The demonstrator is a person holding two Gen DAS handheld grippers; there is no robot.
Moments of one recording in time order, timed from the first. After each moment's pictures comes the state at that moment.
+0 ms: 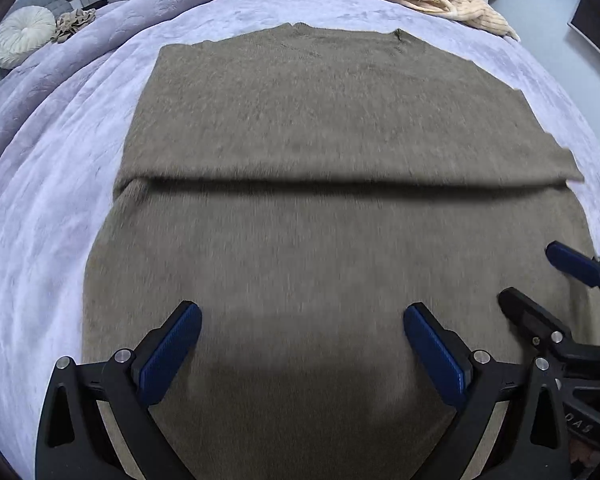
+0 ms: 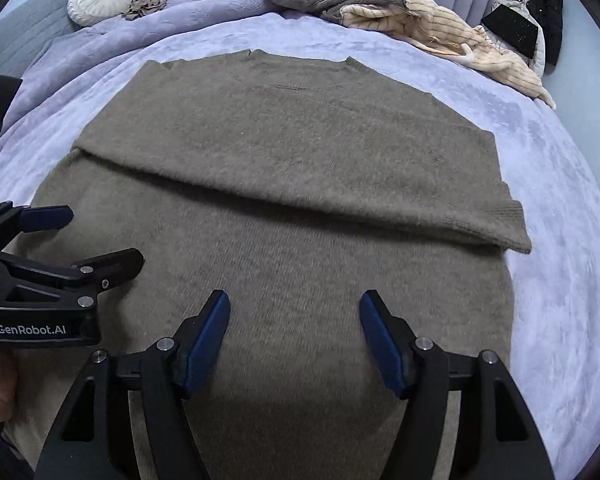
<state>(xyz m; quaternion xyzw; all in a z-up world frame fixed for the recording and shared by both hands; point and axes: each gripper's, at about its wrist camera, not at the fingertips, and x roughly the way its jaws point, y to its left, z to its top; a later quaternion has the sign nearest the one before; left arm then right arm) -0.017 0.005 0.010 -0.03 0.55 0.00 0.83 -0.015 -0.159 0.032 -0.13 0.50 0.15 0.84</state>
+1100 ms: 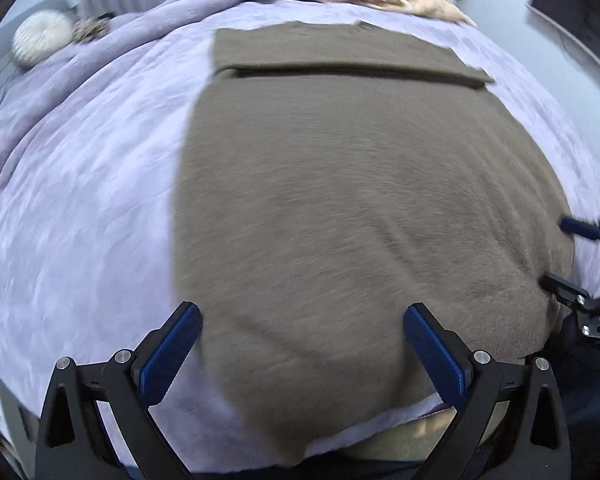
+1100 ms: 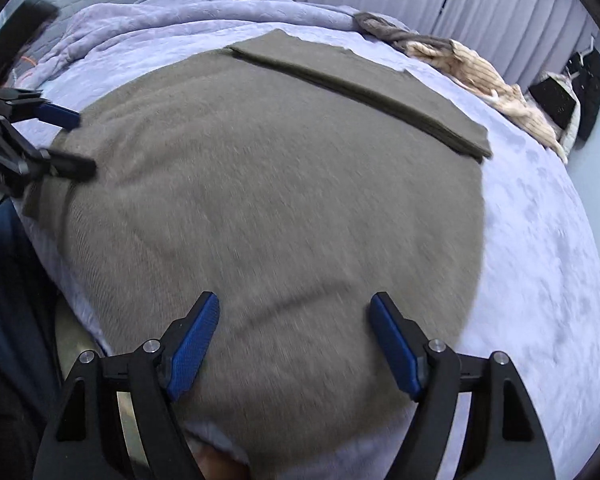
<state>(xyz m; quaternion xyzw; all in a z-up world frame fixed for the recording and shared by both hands) -0.221 0.040 0.038 -0.03 0.53 -0.01 0.85 -0.203 -0.226 0.043 -0.23 0.45 0.24 0.83</state>
